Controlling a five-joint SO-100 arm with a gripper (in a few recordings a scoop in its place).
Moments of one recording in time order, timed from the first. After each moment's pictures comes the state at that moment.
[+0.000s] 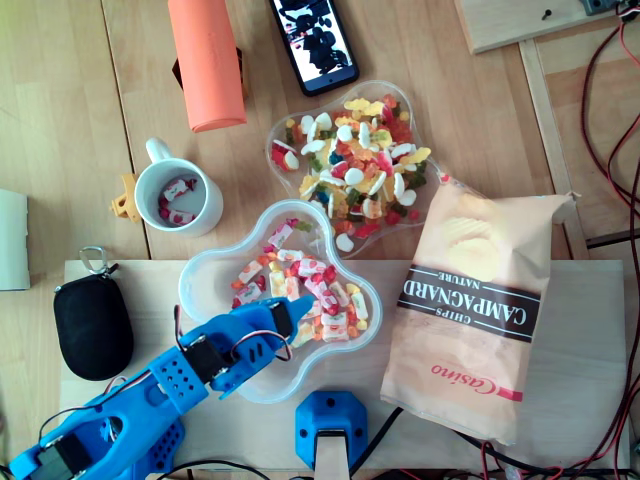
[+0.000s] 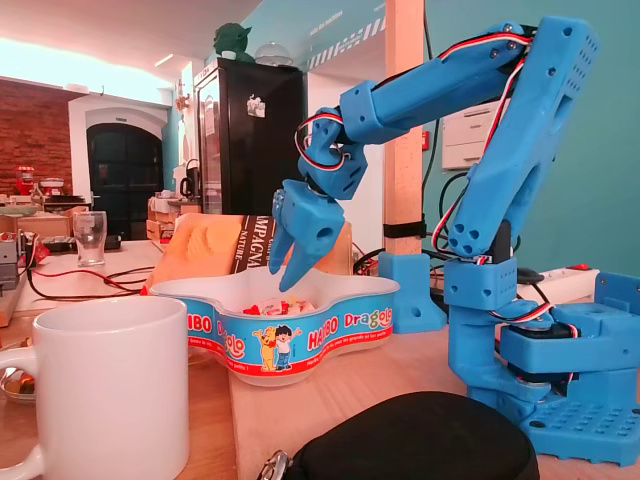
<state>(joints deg) 54.5 110.5 124.2 43.2 18.9</state>
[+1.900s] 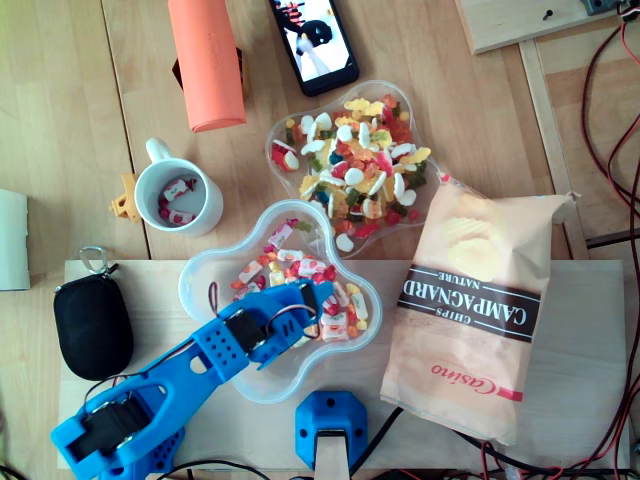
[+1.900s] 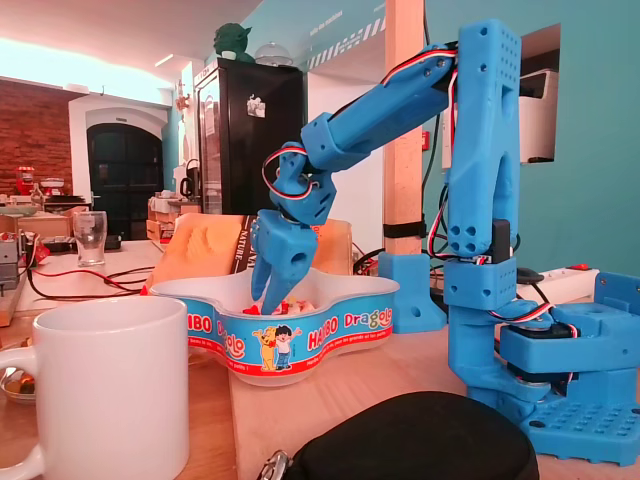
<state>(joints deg) 54.5 88.3 110.0 39.5 18.7</state>
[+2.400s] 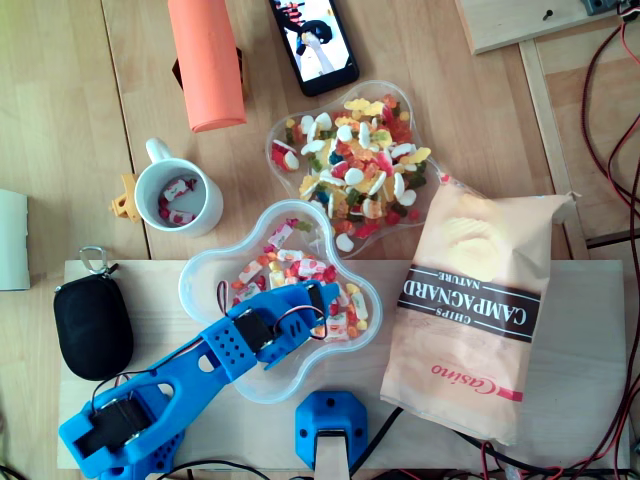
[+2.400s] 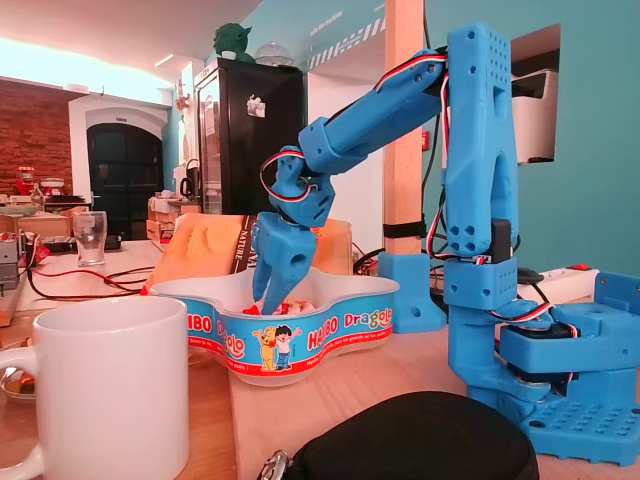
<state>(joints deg) 55.5 86.0 107.8 39.5 18.0</state>
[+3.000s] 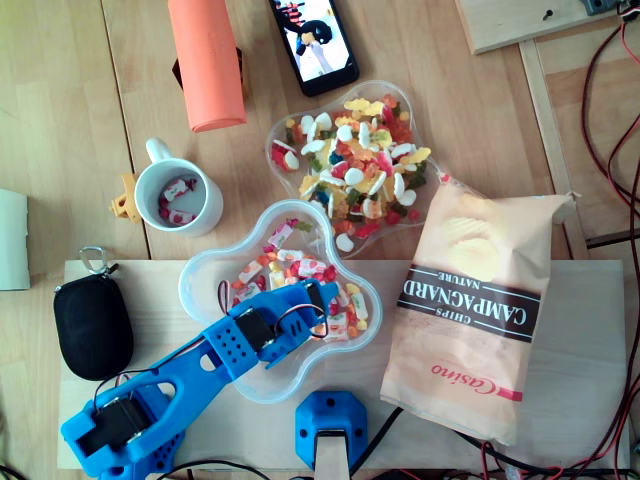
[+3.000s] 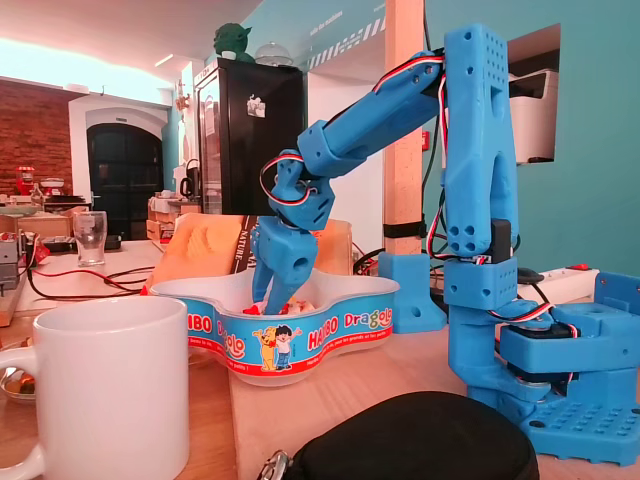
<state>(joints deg) 55.5 85.2 107.8 39.5 14.9</state>
